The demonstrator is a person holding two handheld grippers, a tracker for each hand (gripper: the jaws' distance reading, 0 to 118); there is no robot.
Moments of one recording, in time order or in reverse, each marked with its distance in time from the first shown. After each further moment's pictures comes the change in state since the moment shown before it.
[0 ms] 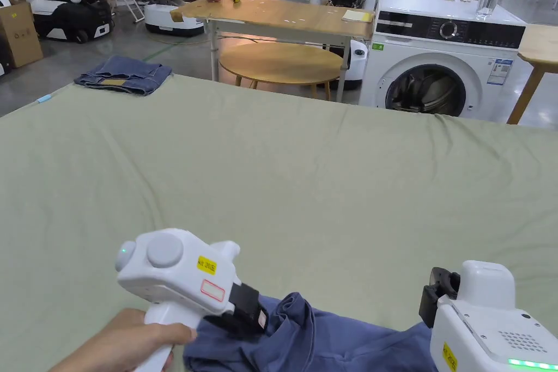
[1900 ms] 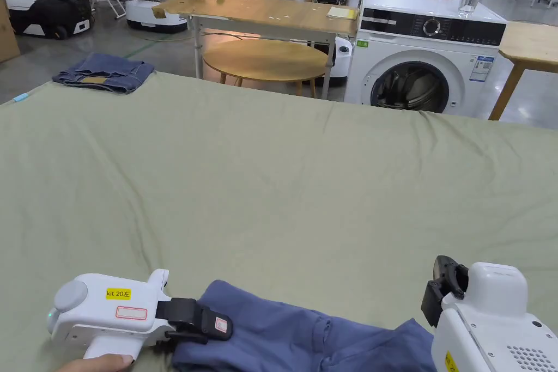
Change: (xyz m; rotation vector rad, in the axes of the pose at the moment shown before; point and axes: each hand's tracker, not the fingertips) left arm -0.112 -0.034 -0.009 0.143 -0.390 0.271; right arm 0.005 0.001 0.018 0.138 -0.034 -0.007
